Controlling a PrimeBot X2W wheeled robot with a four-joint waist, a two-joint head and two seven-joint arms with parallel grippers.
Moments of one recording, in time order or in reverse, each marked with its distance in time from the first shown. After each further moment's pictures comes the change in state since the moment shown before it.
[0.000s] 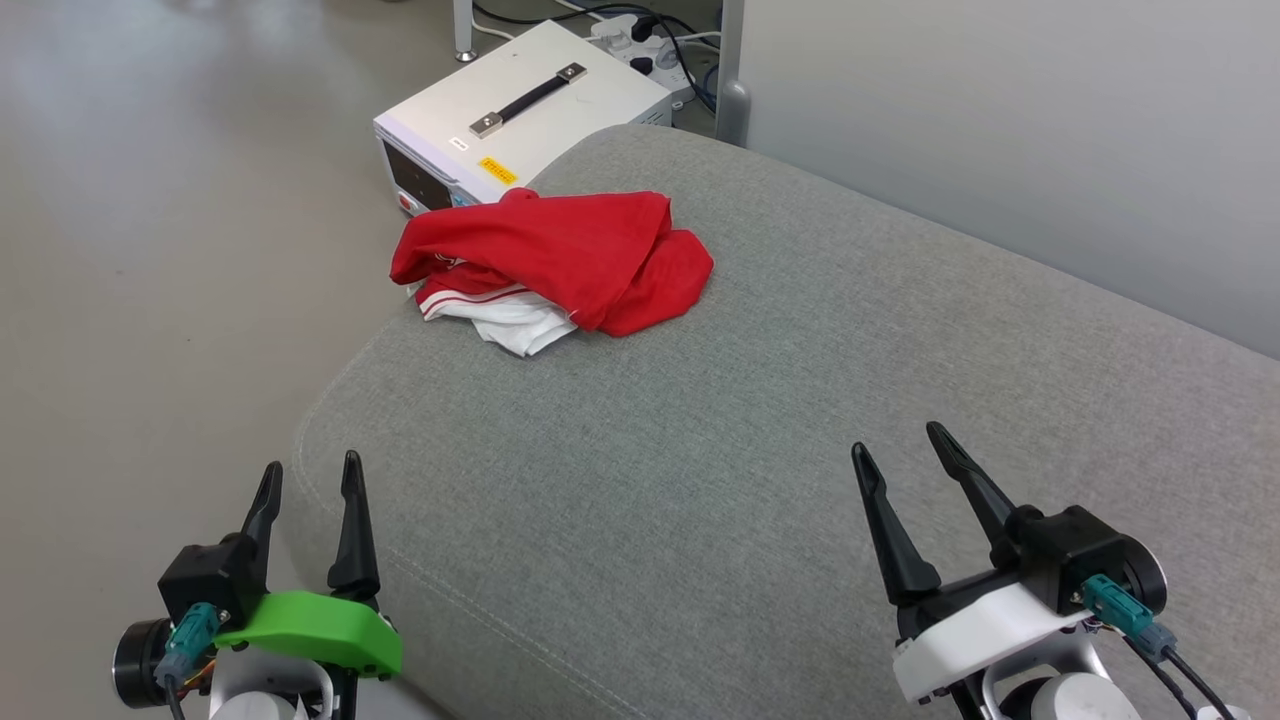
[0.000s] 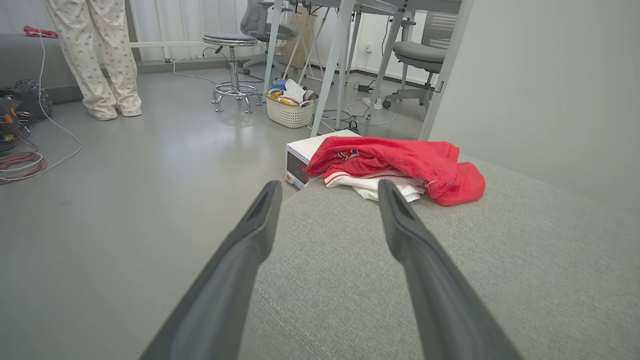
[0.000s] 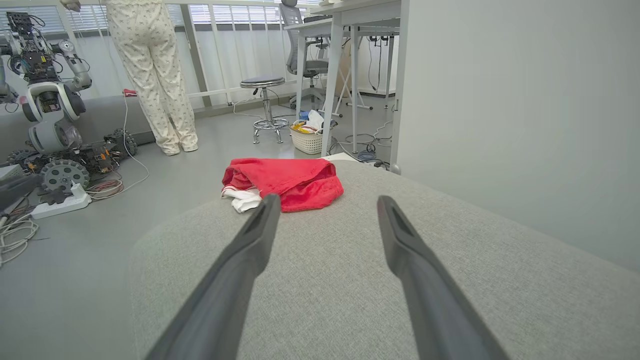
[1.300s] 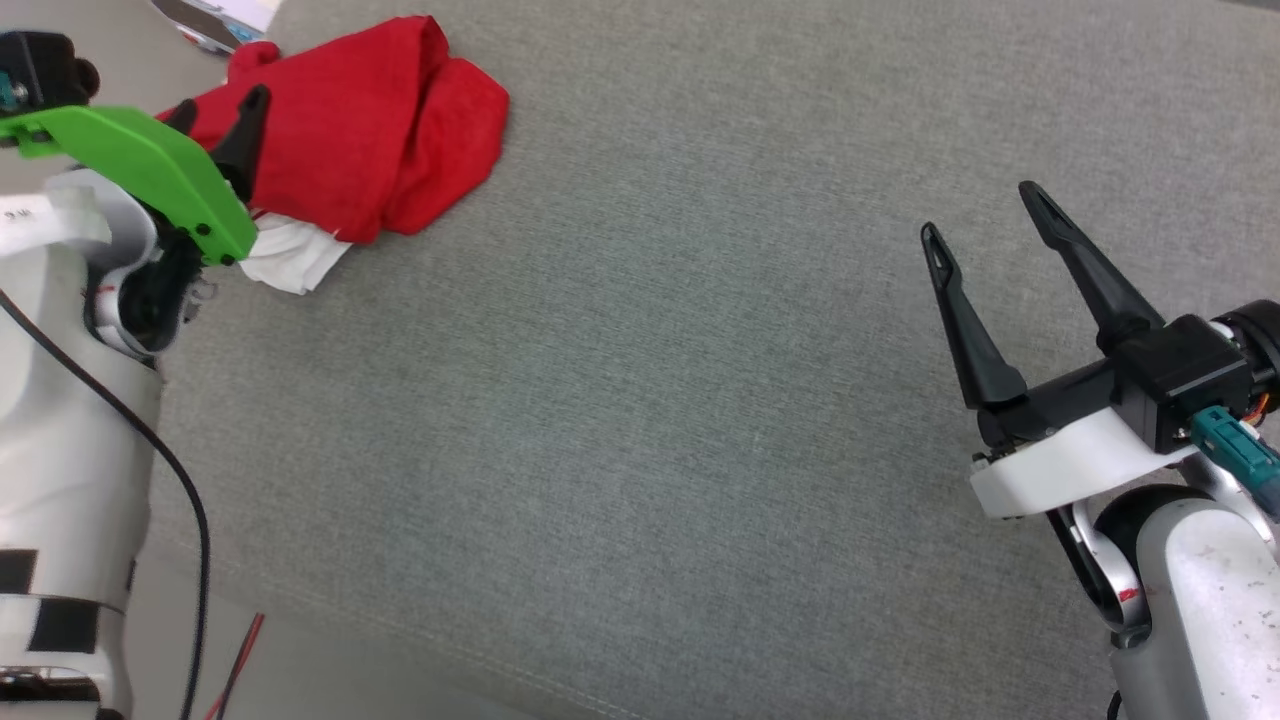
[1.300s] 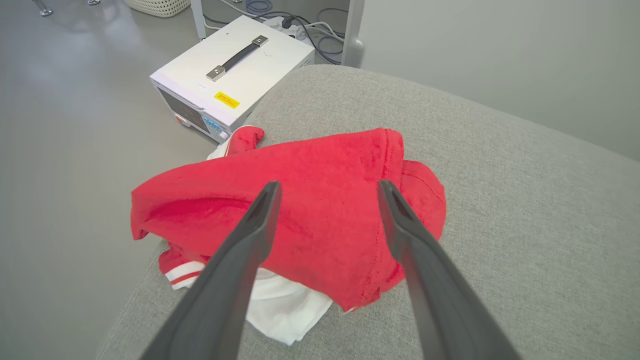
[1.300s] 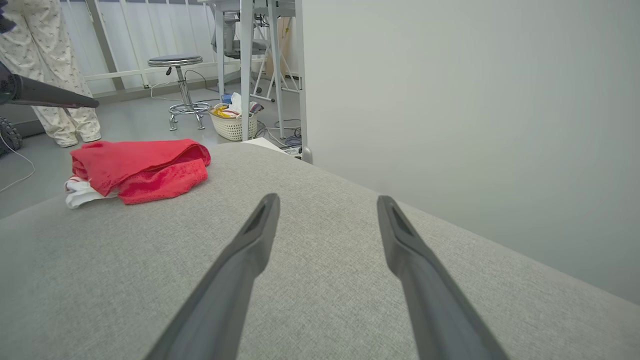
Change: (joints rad) left arm -0.828 0.339 -0.296 0.494 -0.536 -0.009 0.464; right arm -0.264 -0.136 -0.012 -0.194 -0.083 0.000 0.137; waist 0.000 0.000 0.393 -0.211
